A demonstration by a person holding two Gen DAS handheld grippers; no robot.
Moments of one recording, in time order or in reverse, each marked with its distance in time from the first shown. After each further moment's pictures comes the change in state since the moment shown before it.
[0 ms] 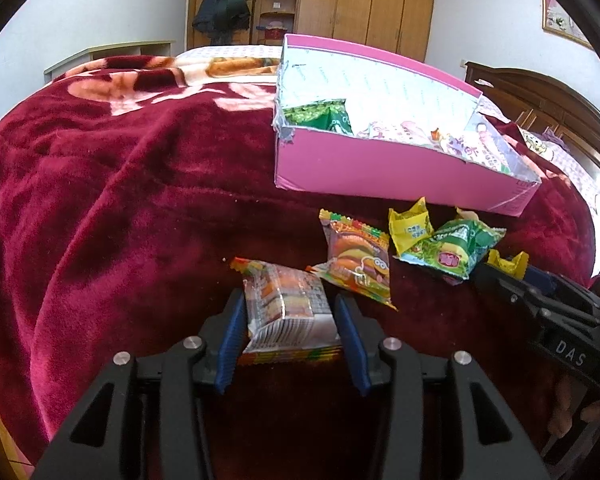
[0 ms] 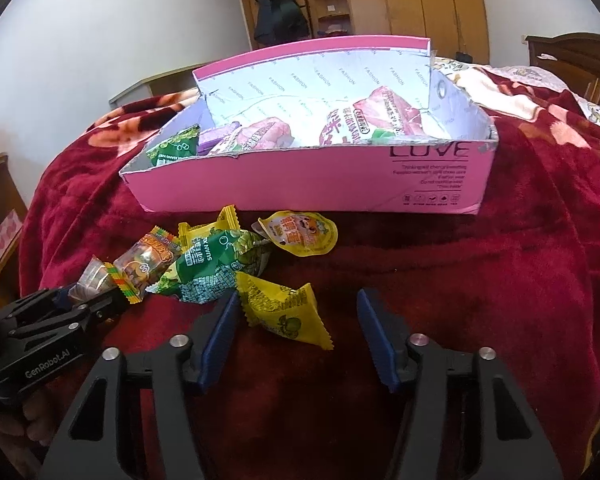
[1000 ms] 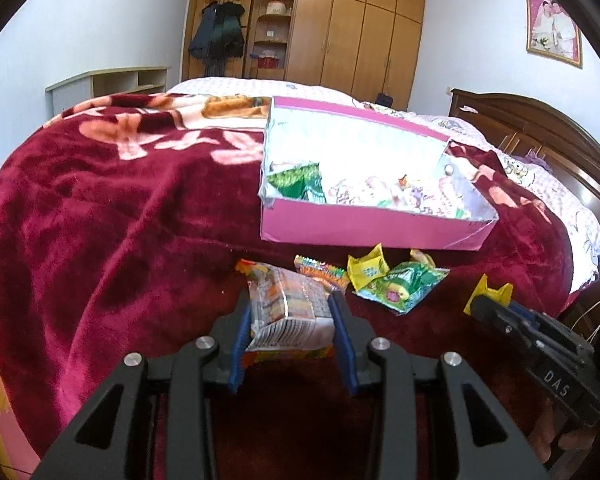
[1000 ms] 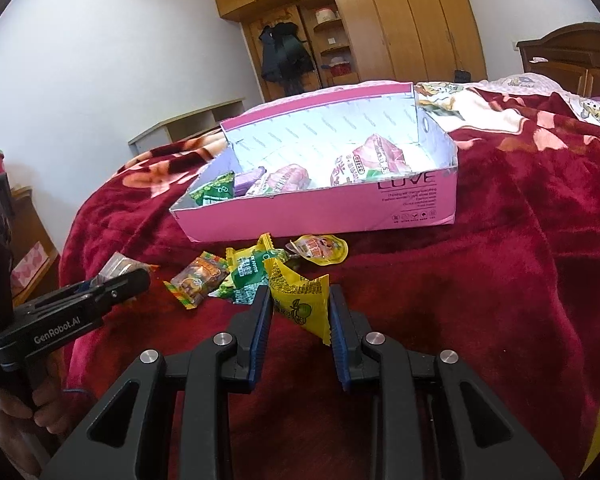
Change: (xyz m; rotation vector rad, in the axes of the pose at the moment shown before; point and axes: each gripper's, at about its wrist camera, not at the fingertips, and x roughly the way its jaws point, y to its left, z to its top) left arm -0.054 -0.008 0.014 -0.006 -0.113 -0.044; right arm -0.055 0.003 -0.010 0.055 -0.131 0.083
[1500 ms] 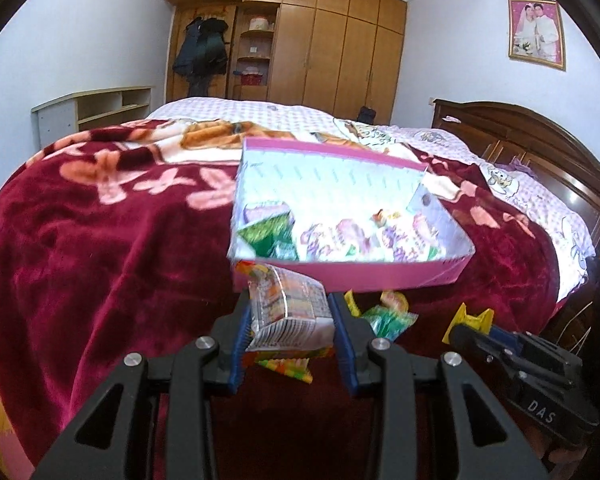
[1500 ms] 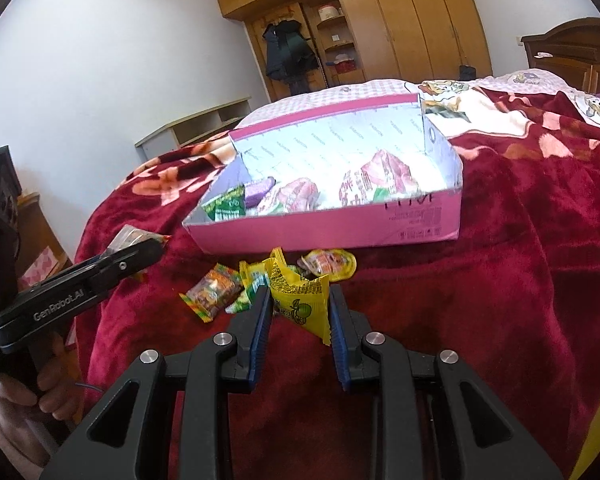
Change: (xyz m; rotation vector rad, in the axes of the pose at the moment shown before) left arm -0.005 -0.017 0.041 0.036 -0.056 -0.057; right arm -0.009 -0.001 0.025 0.019 0.014 0.041
